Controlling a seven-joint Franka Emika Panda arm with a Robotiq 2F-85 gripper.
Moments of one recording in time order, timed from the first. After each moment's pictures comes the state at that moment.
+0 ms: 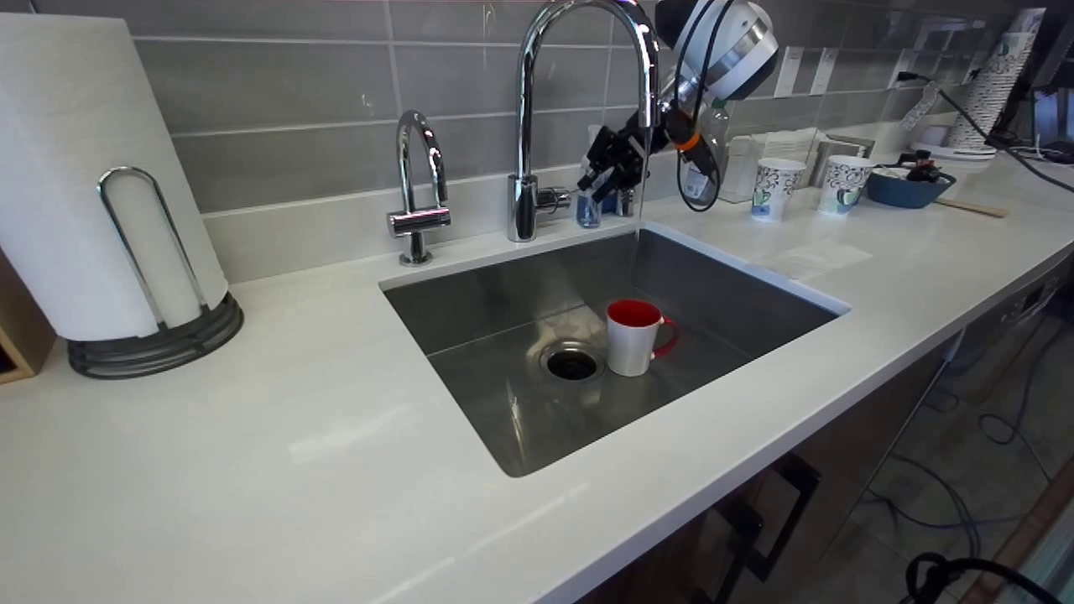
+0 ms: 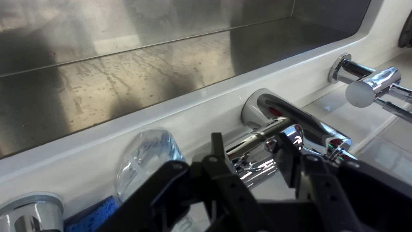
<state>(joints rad) -0.22 0.60 0.28 -1.73 0.83 2.50 -0.60</state>
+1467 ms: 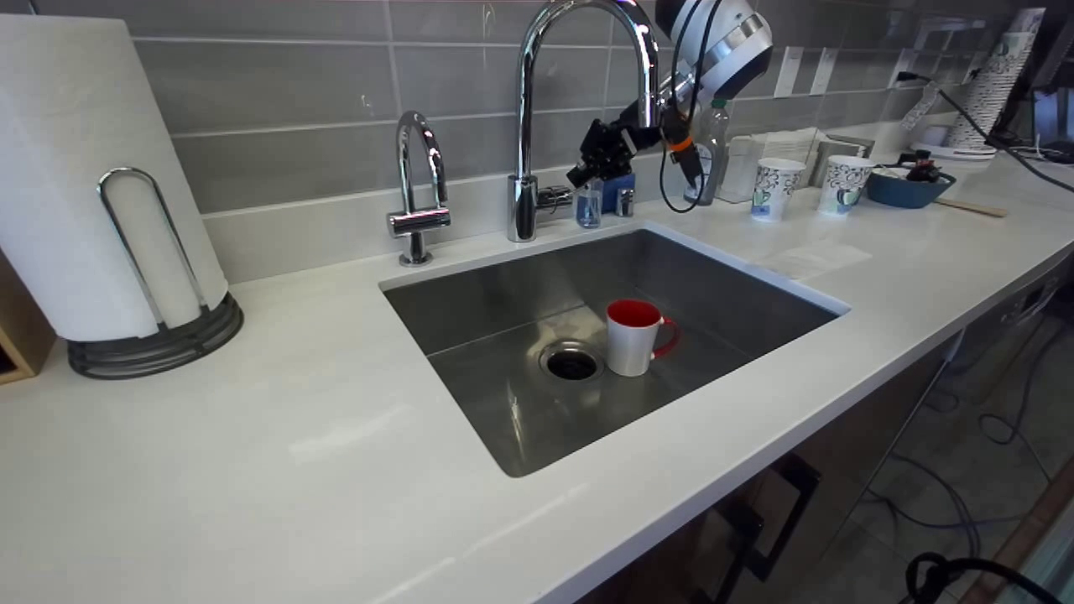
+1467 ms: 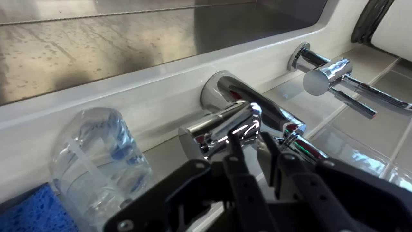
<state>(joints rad) -0.19 0.61 0.26 -1.69 1.04 2.43 -0.82</state>
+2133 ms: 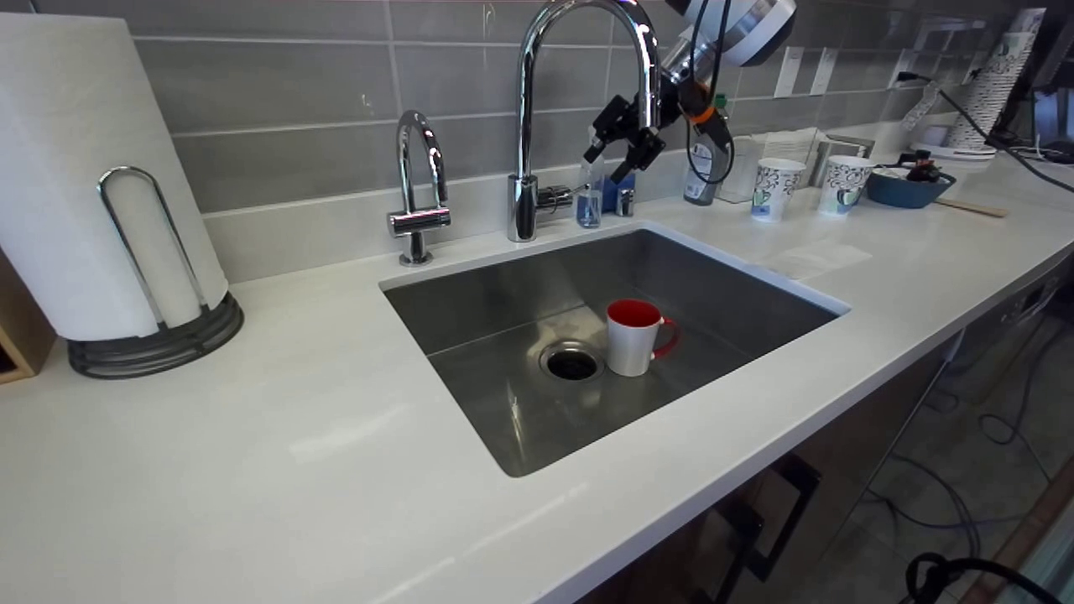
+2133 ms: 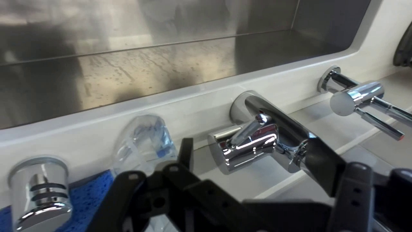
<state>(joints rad) -0.07 0.48 0.10 -1.78 0.82 2.42 -0.59</state>
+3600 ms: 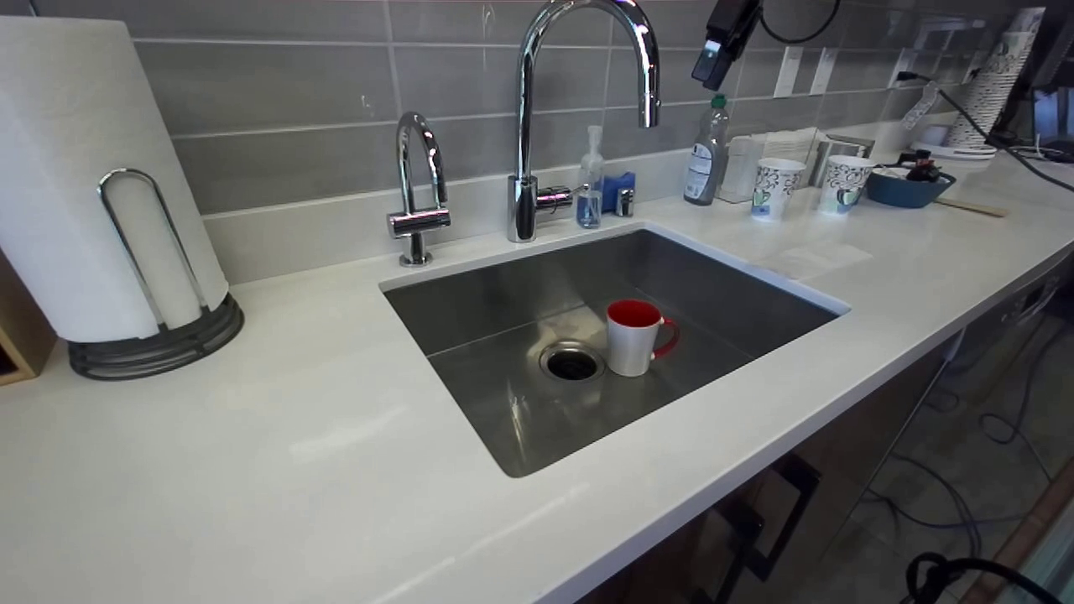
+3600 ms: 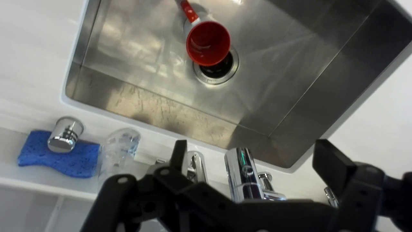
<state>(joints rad) 0.04 -0.16 0.05 -2.19 0.30 2.21 -0.58</state>
